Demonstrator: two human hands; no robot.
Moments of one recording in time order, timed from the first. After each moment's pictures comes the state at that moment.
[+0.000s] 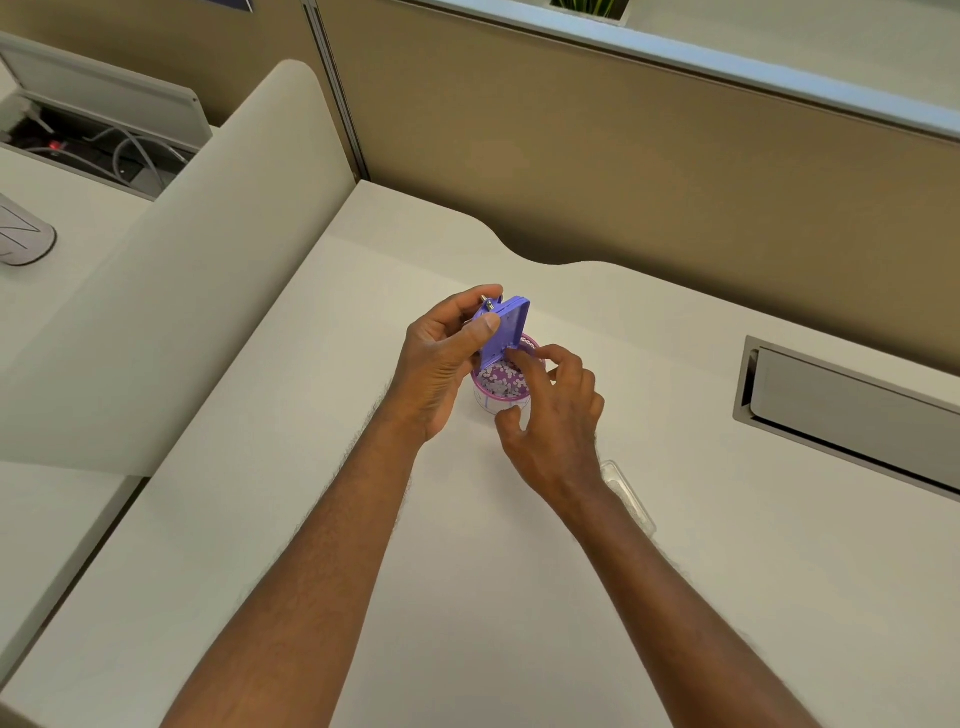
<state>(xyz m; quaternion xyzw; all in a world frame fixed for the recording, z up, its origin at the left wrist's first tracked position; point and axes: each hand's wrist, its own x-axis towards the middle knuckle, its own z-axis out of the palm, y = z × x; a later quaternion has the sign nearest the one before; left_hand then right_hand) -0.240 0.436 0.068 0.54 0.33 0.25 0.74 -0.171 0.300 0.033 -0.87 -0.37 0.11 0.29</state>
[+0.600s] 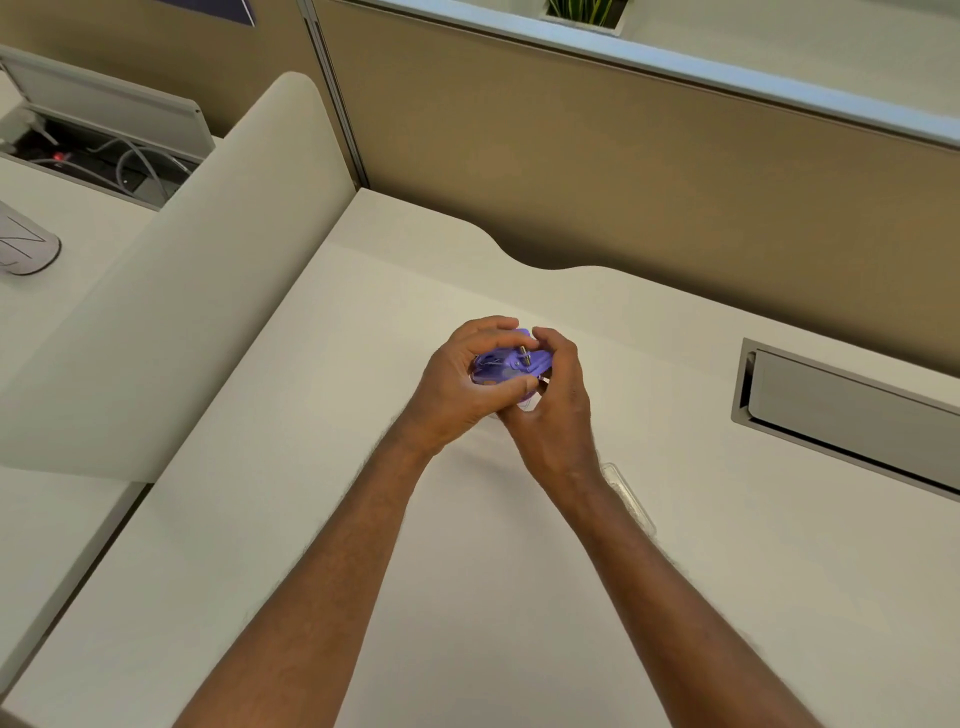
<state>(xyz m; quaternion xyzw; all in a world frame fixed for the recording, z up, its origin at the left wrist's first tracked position) -0.246 0.423 0.060 0.76 0.24 0.18 0.58 -0.169 0.307 0.049 -0.75 -0.29 0.20 0.55</state>
